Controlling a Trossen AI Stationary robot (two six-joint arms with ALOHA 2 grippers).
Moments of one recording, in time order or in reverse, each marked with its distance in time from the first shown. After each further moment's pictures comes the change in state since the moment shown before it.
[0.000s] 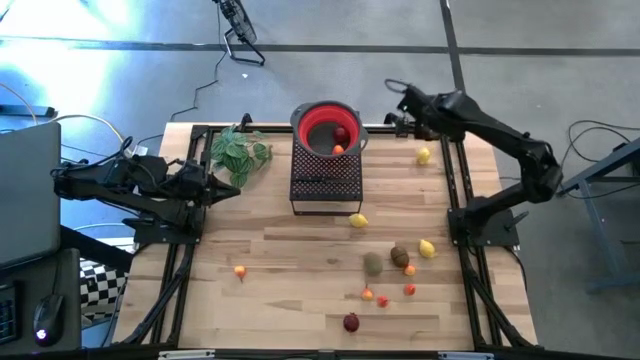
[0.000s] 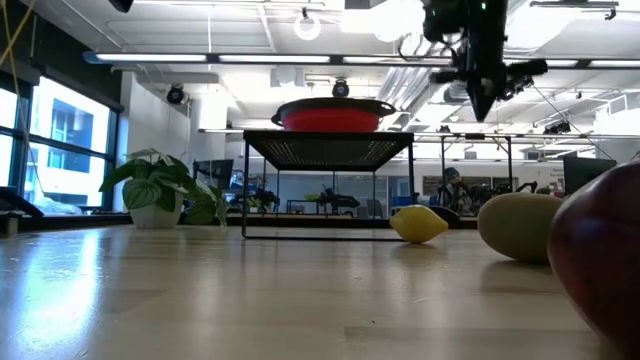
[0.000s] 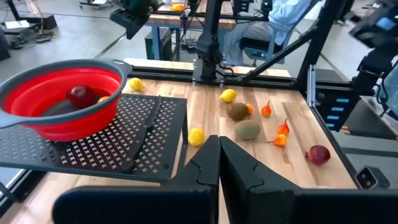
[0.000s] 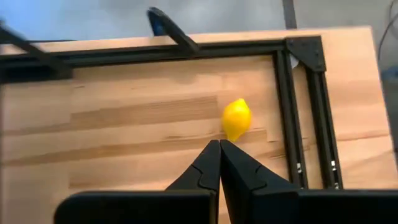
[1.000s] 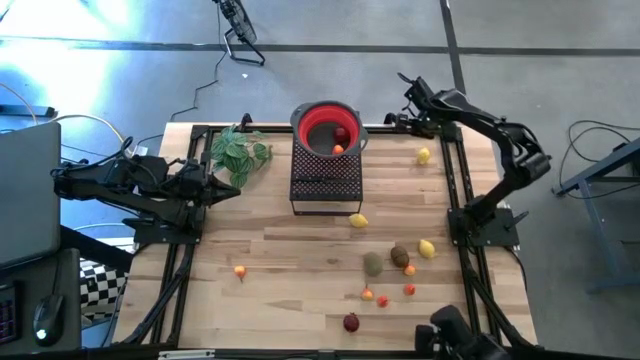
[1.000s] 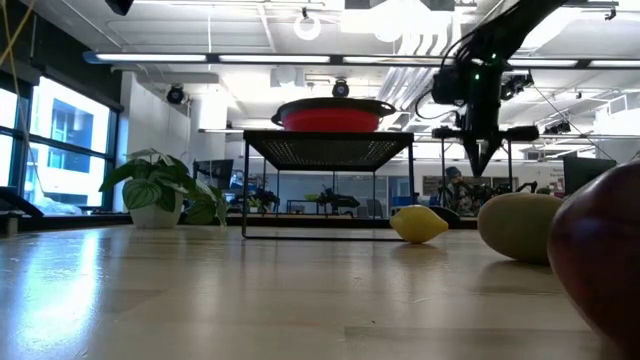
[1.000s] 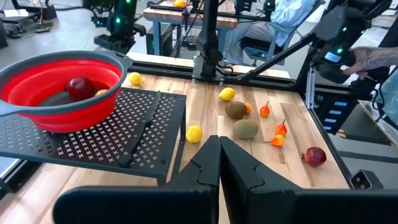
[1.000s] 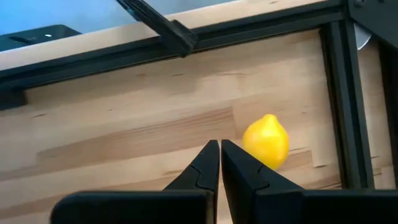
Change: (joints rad) left arm 0.000 0.000 0.000 -0.011 0.000 -0.046; right arm -0.295 0.159 -0.197 0.357 -0.255 -0.145
